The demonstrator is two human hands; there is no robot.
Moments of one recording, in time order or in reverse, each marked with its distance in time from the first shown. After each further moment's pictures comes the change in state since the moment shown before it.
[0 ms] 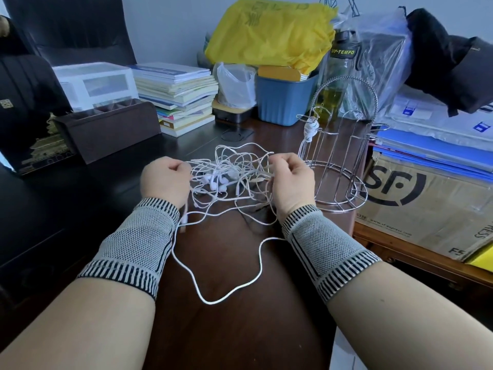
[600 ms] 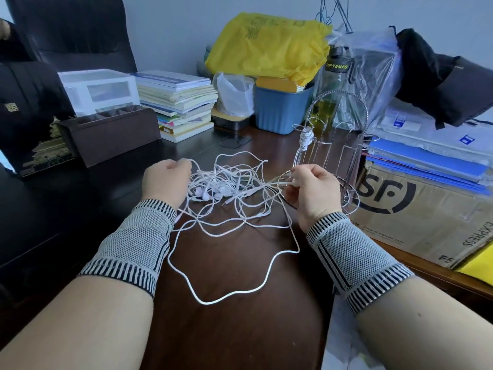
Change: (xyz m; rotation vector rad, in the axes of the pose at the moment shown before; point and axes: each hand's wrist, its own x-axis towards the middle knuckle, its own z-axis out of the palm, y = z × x) left_hand -0.004 0.011 -0.007 -0.228 -0.065 -0.138; right_hand 0.001 -0.013 -0.038 0.263 0.040 0.140
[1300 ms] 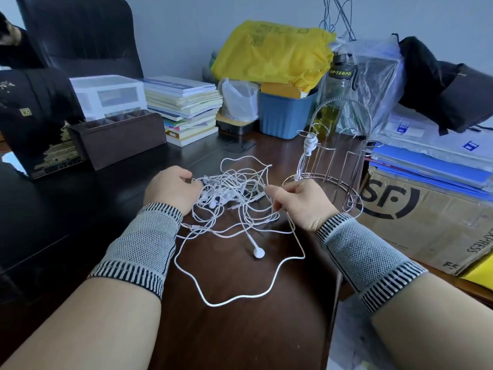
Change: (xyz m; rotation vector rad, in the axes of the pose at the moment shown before) left_hand 0.004 -0.007 -0.006 0.510 -0.095 0.114; right_hand -0.005 -0.011 -0.005 -0.930 -0.445 -0.199
